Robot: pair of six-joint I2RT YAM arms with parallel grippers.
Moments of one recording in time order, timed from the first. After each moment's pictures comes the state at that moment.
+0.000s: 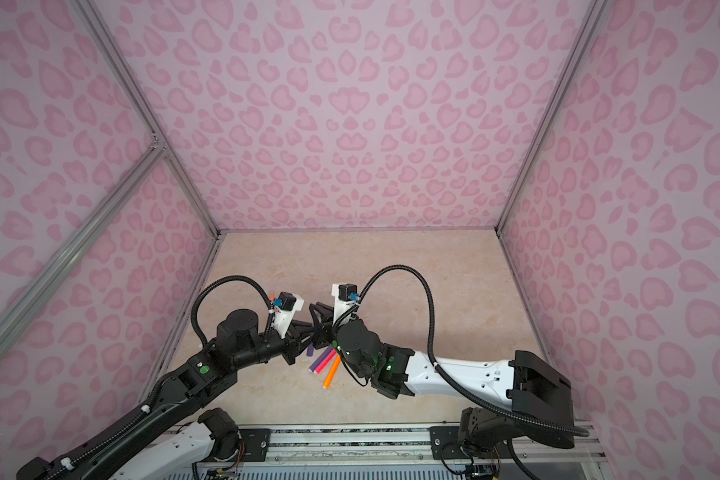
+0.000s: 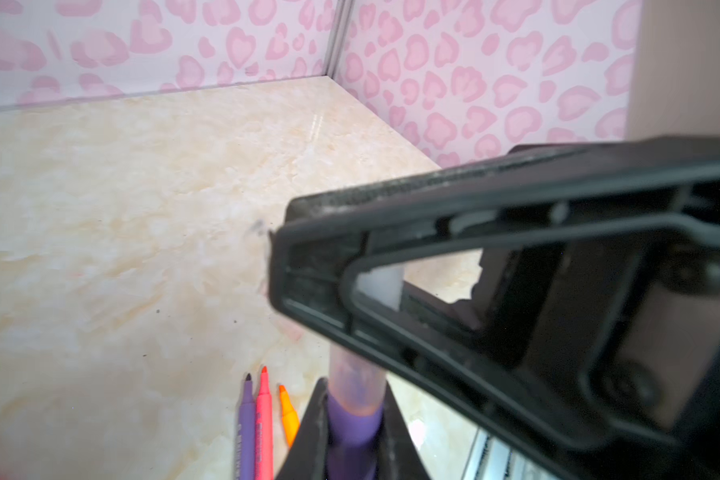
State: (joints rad) left arm -0.65 0.81 0.62 -0.18 0.35 -0.25; right arm 1.21 1.37 0.84 0.42 0.45 0.65
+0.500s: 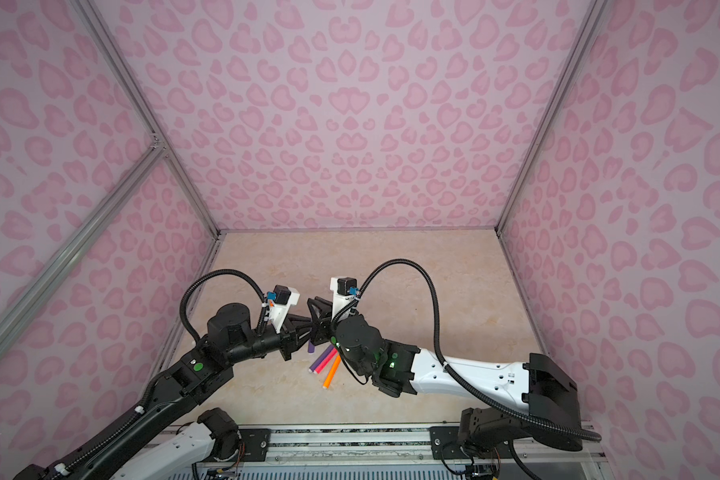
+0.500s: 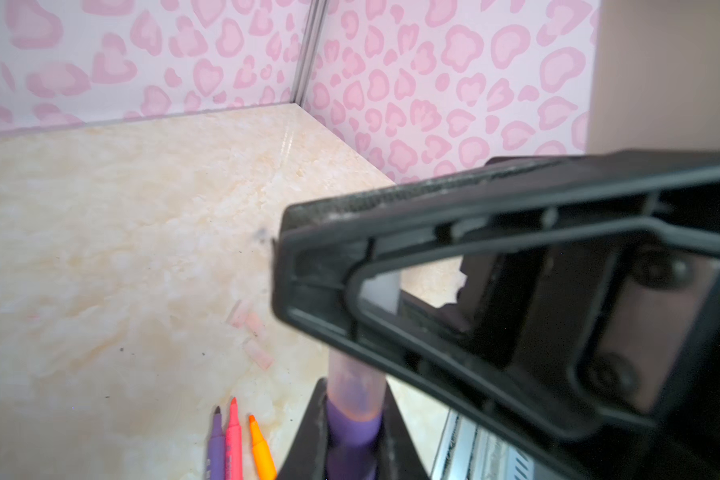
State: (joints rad) left arm -0.63 0.78 0.66 -0.17 0.40 -0.26; right arm 1.25 1.37 0.98 0.22 0.57 0.66
